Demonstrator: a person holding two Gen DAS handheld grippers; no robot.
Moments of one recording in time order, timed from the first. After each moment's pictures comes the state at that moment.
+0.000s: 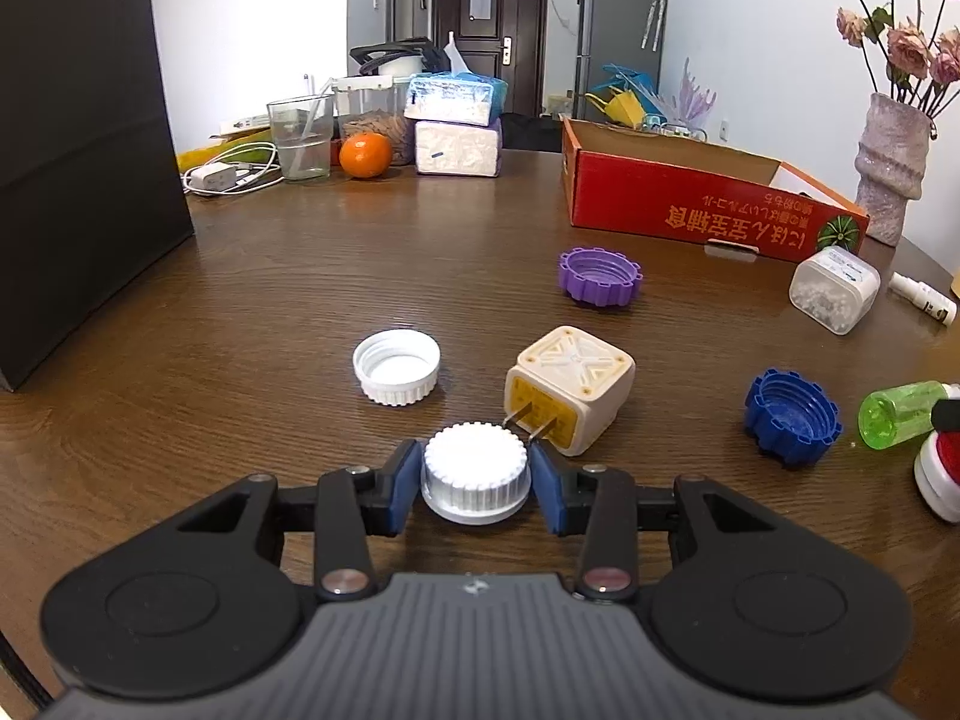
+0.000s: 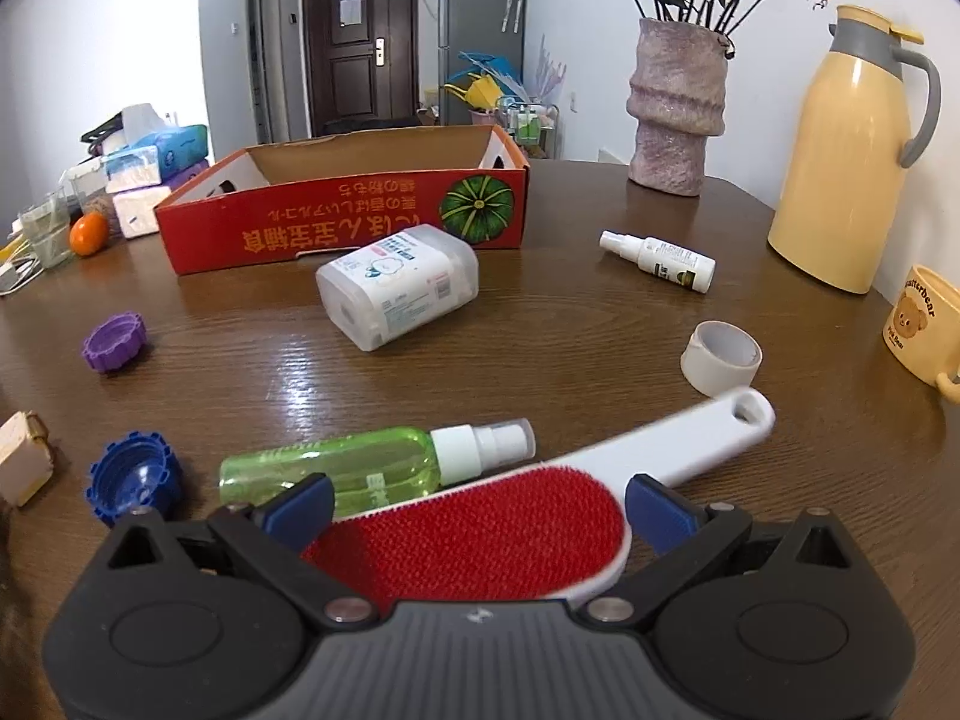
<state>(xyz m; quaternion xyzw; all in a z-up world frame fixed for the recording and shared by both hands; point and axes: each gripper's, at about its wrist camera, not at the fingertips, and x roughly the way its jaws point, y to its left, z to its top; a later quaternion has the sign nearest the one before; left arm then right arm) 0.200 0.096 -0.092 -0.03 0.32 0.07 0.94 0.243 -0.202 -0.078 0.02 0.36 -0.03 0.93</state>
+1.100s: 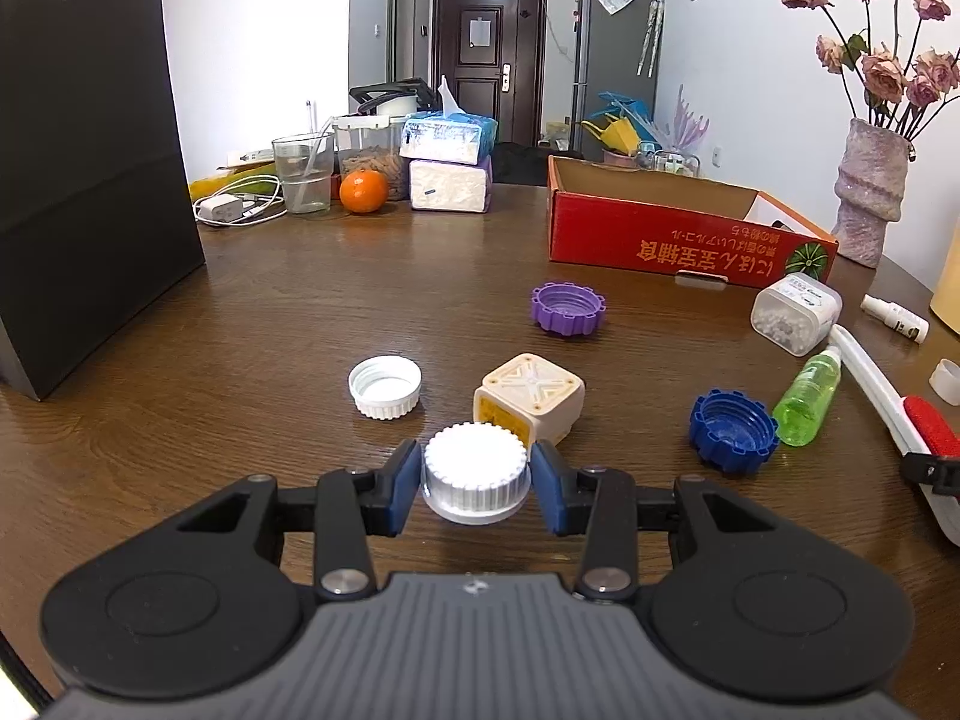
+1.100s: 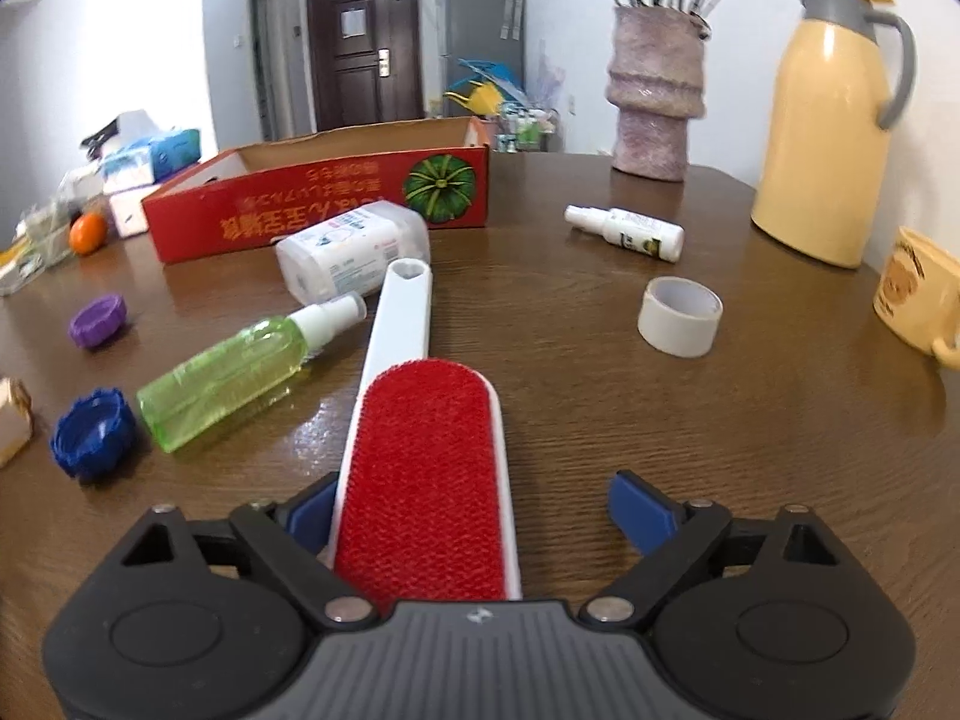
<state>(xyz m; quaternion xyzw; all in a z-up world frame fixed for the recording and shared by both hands) 0.171 0.077 -0.069 -0.03 0.29 0.07 0.95 0.226 -0.239 -0.103 0.02 0.35 -0.02 0.94</state>
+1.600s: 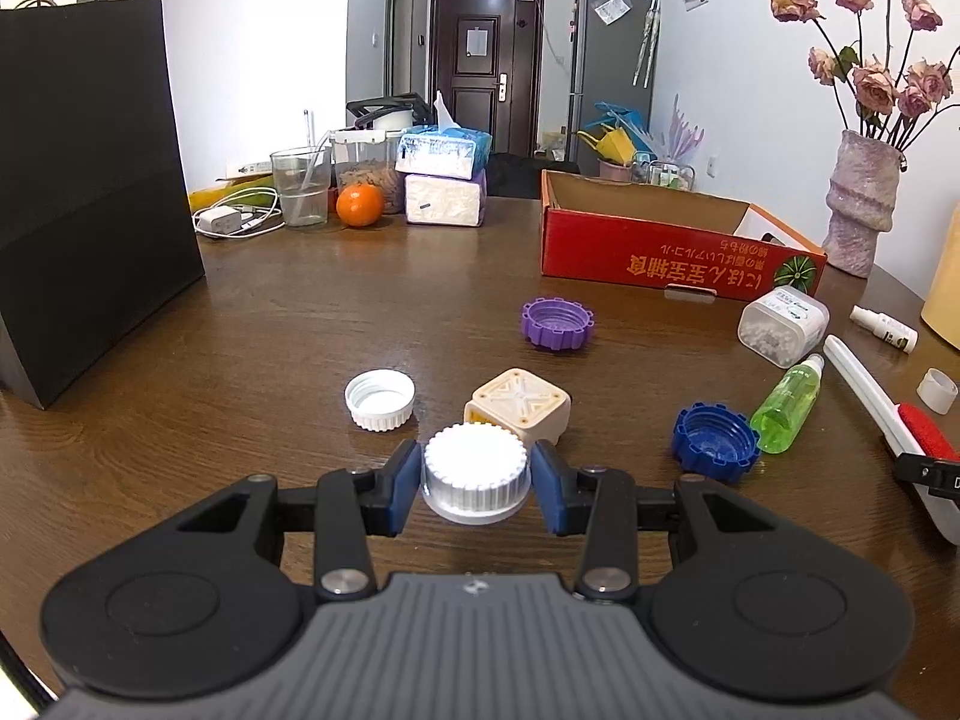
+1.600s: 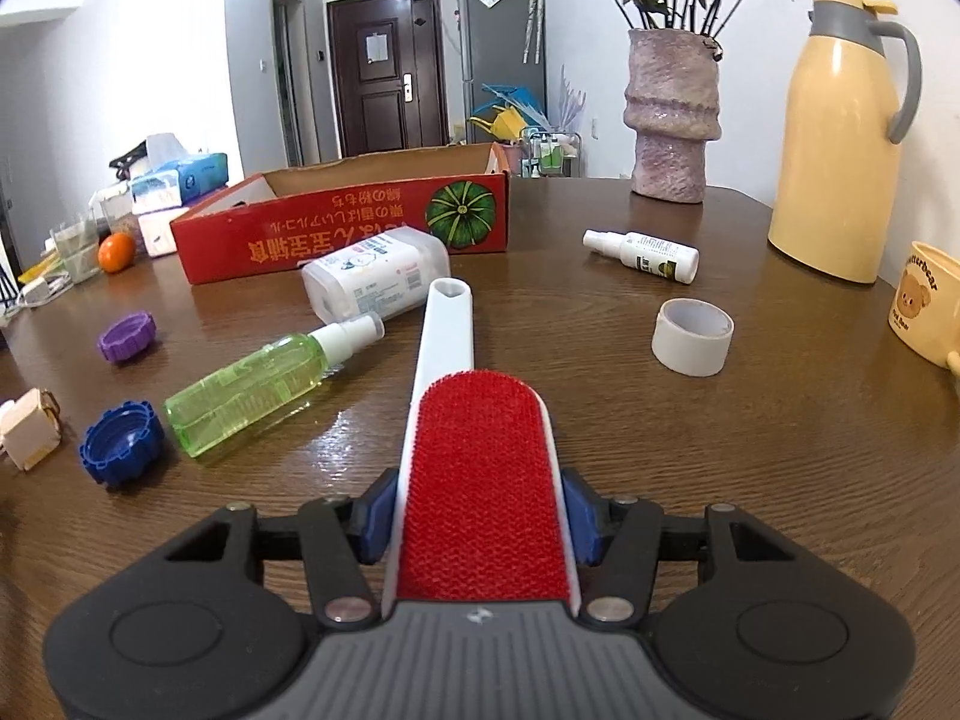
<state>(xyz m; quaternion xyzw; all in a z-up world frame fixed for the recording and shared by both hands) 0.164 0.074 -0.060 -0.03 0.28 0.06 0.96 0.218 -0.245 -0.099 0.04 0.32 0.01 0.95</state>
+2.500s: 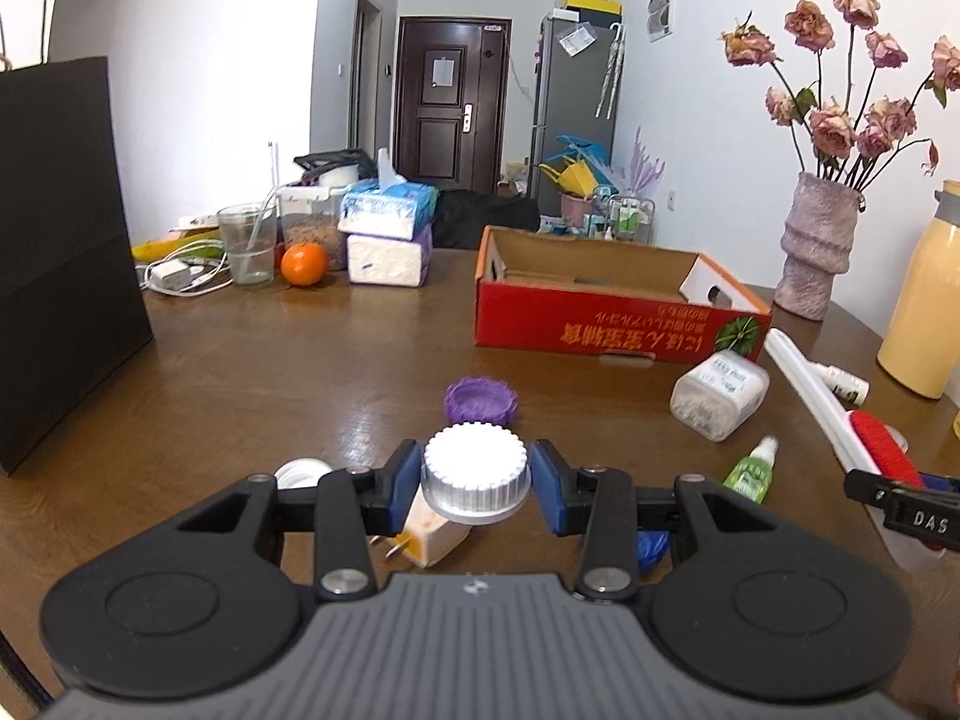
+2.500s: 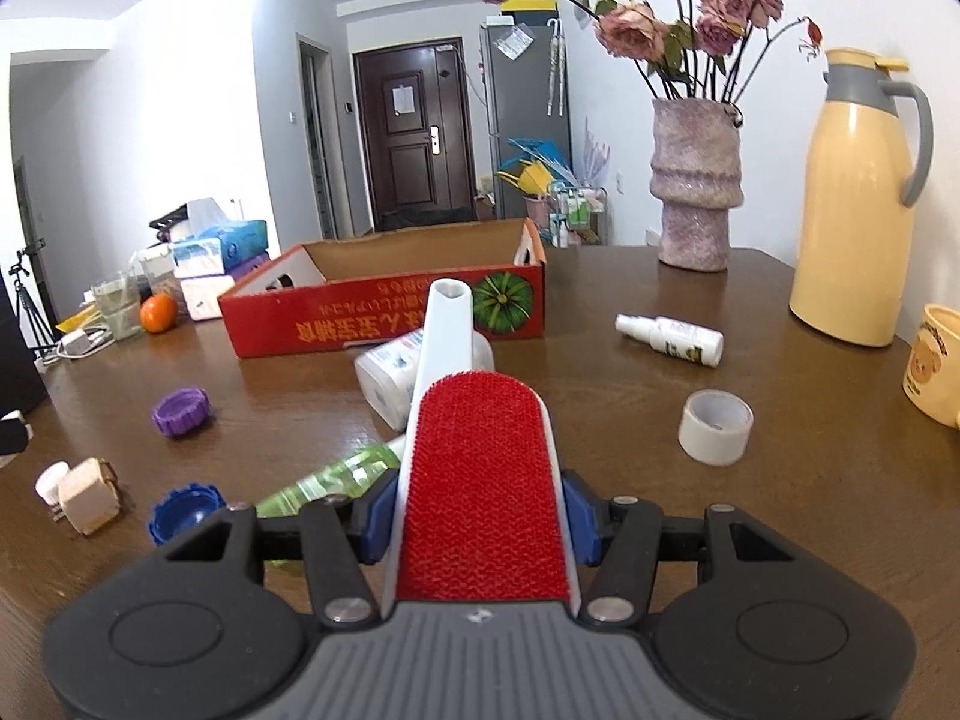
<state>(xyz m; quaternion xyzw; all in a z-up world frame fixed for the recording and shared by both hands) 0.187 0.044 -0.018 -0.04 0.25 0.03 0.97 0.214 -0.236 -0.059 0.05 0.27 0.04 0.96</state>
